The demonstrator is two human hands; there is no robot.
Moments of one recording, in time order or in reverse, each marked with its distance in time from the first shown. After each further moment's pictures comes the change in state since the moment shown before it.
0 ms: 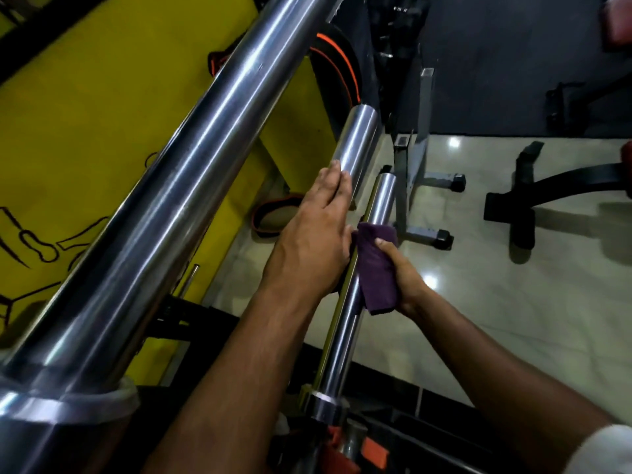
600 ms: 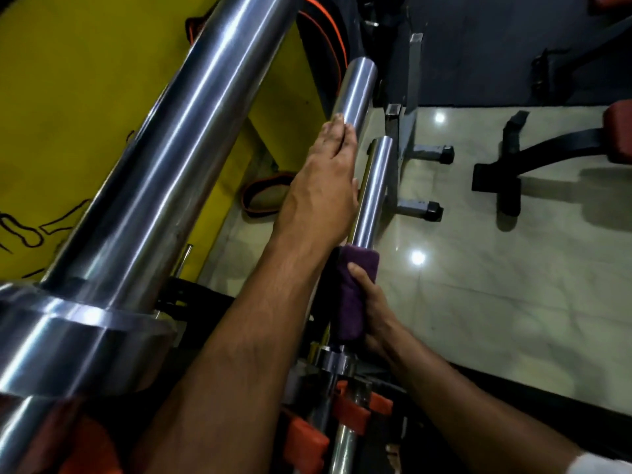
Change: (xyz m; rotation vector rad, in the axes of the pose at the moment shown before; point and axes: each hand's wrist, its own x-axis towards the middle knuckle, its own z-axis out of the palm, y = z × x) left_hand 0.000 0.004 -0.003 0.057 0.028 -0.013; right_hand -0.064 0.109 0.040 0.199 -0.006 0.122
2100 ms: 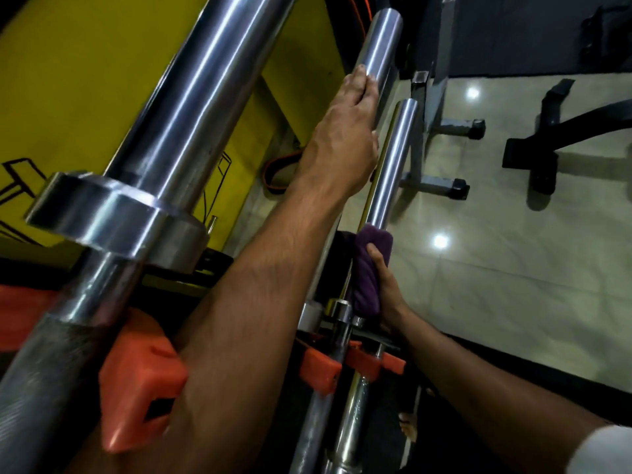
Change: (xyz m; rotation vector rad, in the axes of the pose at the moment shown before) left_hand 0.006 -0.007 0.012 0.014 0.006 0.011; right_hand -0.009 0.031 -0.007 -0.016 0.063 -0.151
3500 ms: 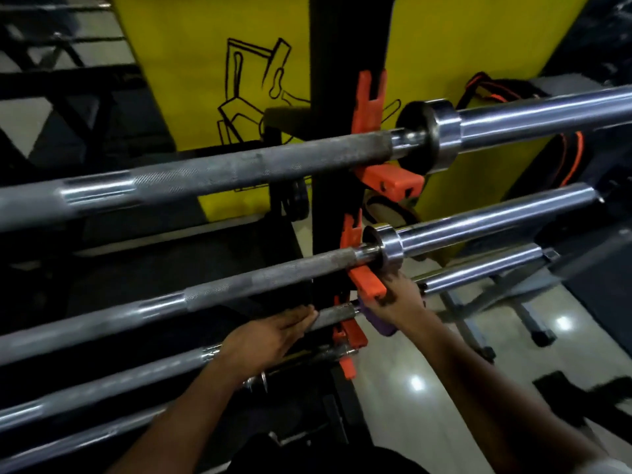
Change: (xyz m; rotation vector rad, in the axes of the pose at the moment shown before) left_hand -0.421 0.008 0.109 -0.162 0.072 -0.463; right_hand -0.081 -0.054 0.076 -2.470 -0.868 -0.649
